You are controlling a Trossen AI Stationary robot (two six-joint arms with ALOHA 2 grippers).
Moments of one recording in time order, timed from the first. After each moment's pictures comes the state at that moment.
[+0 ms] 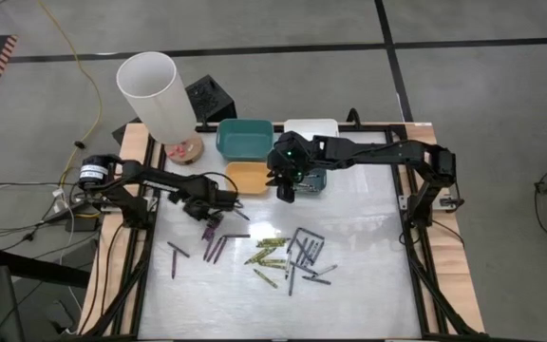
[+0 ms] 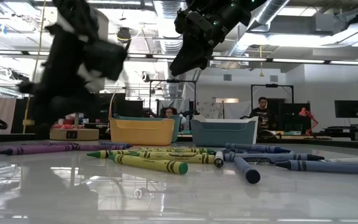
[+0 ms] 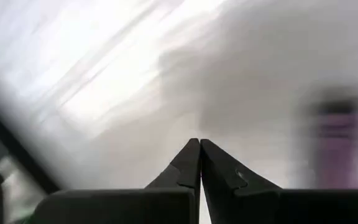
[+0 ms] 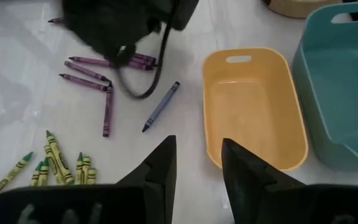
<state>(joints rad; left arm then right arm) 0.06 1.60 0.87 -1.05 -0.10 -0.97 -0.21 1.69 1.43 -0.44 -0.18 -0.05</state>
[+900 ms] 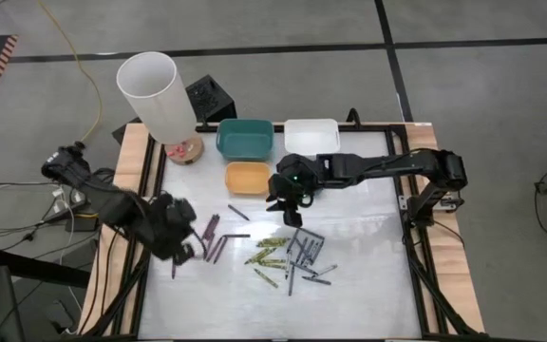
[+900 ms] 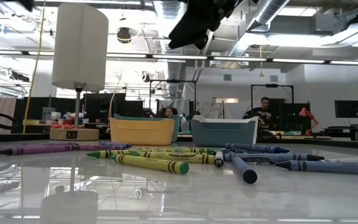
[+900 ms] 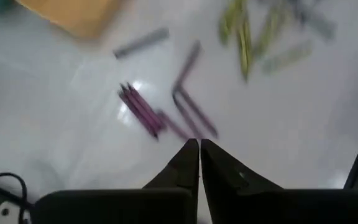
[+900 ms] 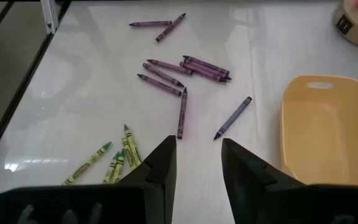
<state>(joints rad) -0.61 1.21 1.25 -1.23 -0.32 -1.04 -0.03 1.63 1.43 -0.46 -0.18 -0.03</state>
